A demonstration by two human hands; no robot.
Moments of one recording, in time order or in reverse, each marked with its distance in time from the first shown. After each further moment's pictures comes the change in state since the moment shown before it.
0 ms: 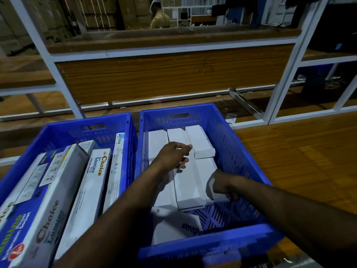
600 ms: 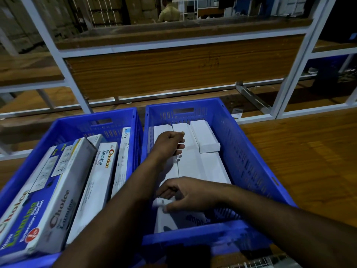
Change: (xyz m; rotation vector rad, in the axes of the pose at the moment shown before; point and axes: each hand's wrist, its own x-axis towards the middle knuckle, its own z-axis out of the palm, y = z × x) left_hand 0.002 0.005 -0.013 -0.101 0.158 0.060; right_hand -0.073 -0.069 0.003 0.496 -0.083 -0.879
